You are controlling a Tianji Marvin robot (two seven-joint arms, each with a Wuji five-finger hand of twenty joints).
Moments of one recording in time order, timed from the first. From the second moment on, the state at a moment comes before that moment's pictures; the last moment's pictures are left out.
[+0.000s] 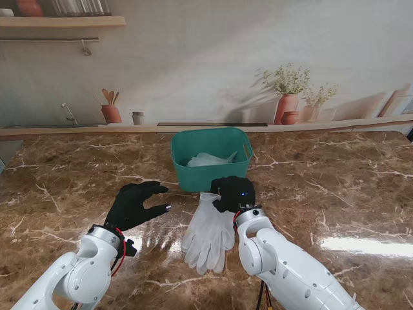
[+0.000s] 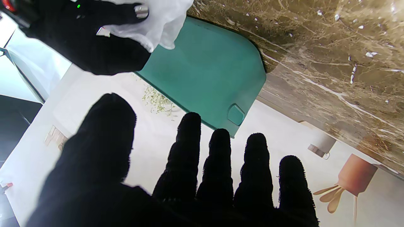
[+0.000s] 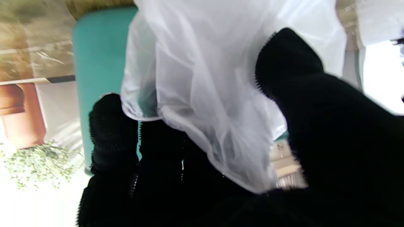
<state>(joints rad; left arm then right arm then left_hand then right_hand) 1.78 -1.12 -1.27 -1.77 0.65 -0.04 0.15 -1.34 -1.18 0.80 -1.35 -0.88 0.24 -0.45 0.65 -0.28 0.28 -0.10 0.62 0.03 0.27 0.21 0.50 0.04 0.26 0.23 0.38 0.11 0.20 0.41 -0.04 0.10 0.52 0.44 0.56 -0.93 1.05 -0.33 0.95 -0.30 0.91 0.64 1.27 -0.11 0.55 0.74 1.22 -0.02 0.75 0.66 0.79 0.08 1.42 0.61</state>
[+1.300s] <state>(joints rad) 1.78 -1.12 -1.26 -1.77 0.65 -0.03 0.16 -1.64 -1.07 0.96 -1.67 -1.01 -0.16 -0.17 0.68 -0.26 0.24 -0.08 0.62 0.03 0.27 0.21 0.50 0.04 0.25 0.23 0.38 0.11 0.20 0.41 -0.04 0.10 0.49 0.45 0.23 -0.51 0.71 -0.12 0.96 -0.20 0.54 0.59 1.18 -0.10 0.41 0.56 1.11 -0.01 0.58 0.60 0.67 0.07 1.35 0.61</state>
